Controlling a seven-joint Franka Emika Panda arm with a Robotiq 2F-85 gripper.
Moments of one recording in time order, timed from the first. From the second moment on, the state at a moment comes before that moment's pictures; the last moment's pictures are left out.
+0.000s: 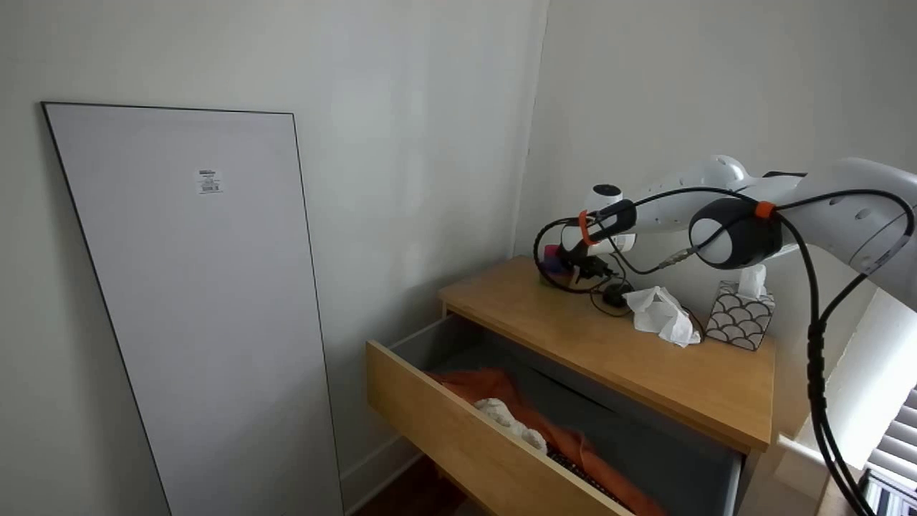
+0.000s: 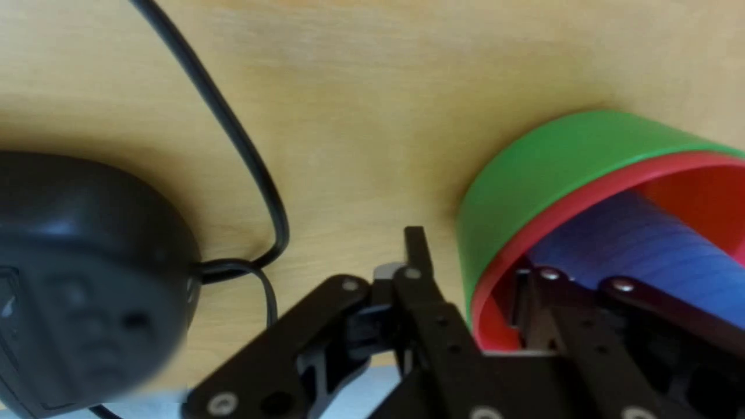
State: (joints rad) arm -0.26 1.17 -0.32 -0.99 0.19 2.57 0.77
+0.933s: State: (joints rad) arm -0.26 1.01 -0.24 -1.18 0.22 2.57 0.58
